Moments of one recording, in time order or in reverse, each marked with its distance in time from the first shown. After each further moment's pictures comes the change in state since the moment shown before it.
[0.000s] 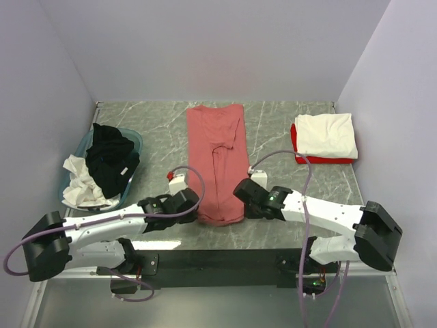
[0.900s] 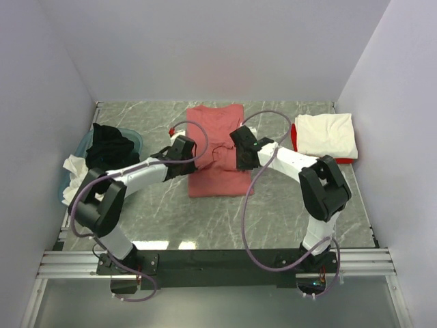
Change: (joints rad) left arm 0.494 0.513 0.373 0.244 0.153 0.414; right arm -0.409 0.559 0.513 0.126 -0.091 -0.400
